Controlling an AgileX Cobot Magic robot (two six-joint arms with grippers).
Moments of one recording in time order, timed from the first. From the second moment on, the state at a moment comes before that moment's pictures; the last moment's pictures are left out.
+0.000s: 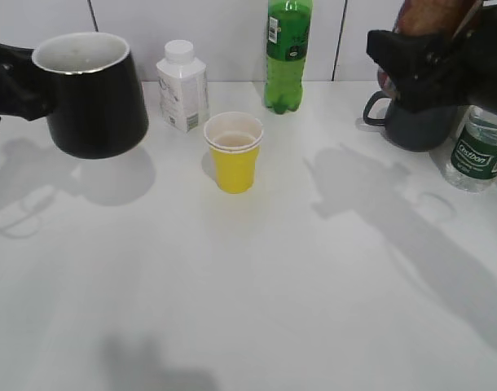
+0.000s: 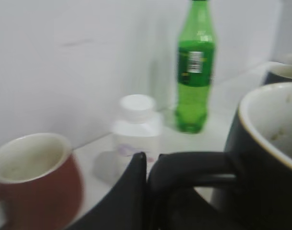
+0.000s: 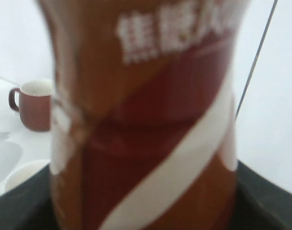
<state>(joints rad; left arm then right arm) 0.02 1.59 -0.72 0.99 -0.91 -0.61 0.37 1.30 -0.57 -0.29 -0.62 0.13</state>
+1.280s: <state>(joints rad) 0.04 2.00 -0.72 0.50 -1.12 -0.17 0.37 1.30 -0.57 -0.29 -0.64 0.13</state>
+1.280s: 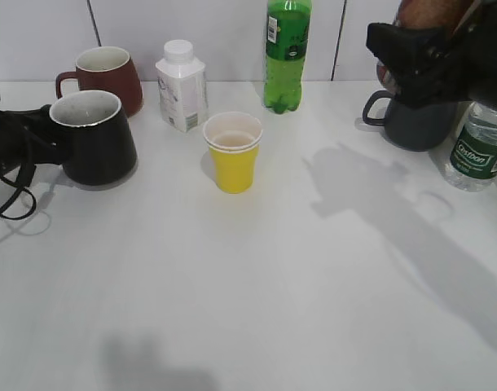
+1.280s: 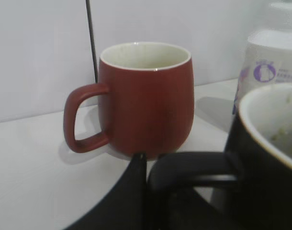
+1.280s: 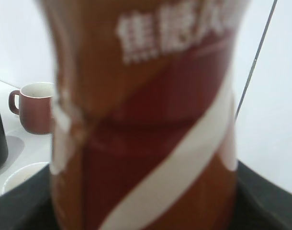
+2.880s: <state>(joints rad) 0.04 1.88 -0.57 0.47 -1.02 -0.19 0.37 1.33 -0.57 -0.29 -0.63 0.13</state>
